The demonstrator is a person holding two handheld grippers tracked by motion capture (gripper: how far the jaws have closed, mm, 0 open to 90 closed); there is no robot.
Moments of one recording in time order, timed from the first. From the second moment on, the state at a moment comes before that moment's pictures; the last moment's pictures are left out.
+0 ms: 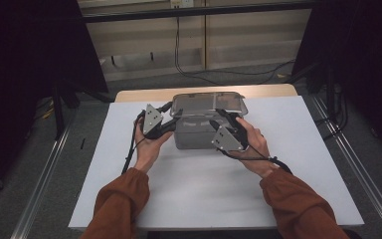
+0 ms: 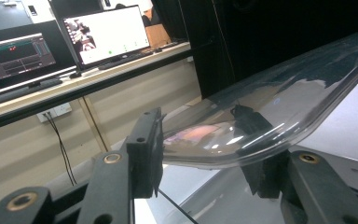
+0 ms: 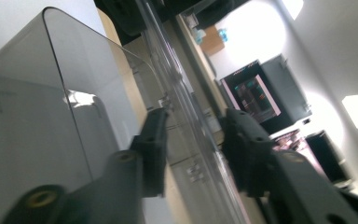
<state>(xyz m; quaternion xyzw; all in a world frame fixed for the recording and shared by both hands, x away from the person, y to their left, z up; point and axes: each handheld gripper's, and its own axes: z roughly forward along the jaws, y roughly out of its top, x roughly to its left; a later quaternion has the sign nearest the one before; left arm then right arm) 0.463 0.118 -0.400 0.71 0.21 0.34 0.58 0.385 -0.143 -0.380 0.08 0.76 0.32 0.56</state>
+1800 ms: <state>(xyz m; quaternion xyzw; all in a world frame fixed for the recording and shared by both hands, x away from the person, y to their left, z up) 0.467 0.116 -0.393 0.70 0.22 0.34 0.58 0.444 -0.242 -0.384 0.31 0.71 0.52 0.36</state>
